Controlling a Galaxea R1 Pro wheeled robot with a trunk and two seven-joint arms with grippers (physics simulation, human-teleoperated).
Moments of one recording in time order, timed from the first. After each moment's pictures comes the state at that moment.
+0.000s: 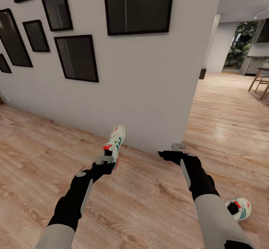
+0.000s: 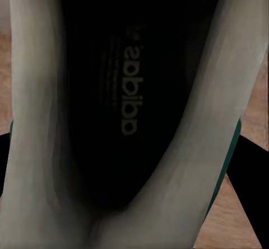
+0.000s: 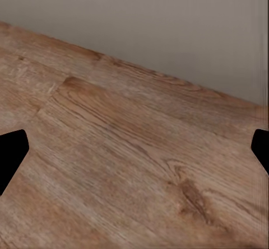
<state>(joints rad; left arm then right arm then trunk) -0.53 -0.13 0.09 -1.10 -0.16 0.42 -0.30 -0.74 0.09 -0.17 -0.94 0.13 0.57 0.24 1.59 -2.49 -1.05</state>
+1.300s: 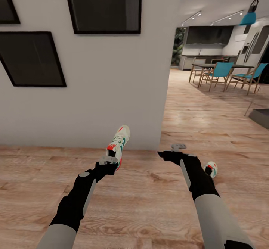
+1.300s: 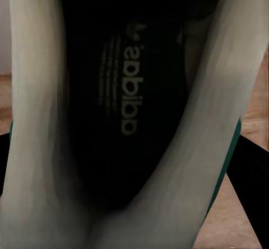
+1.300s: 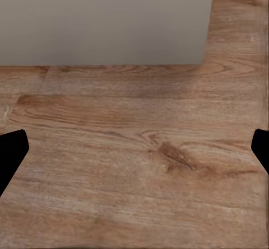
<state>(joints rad) -0.53 -0.13 0.04 -1.10 -0.16 0.42 -0.30 -0.74 0.09 -0.17 -0.93 0.13 0.57 0.24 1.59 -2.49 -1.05</state>
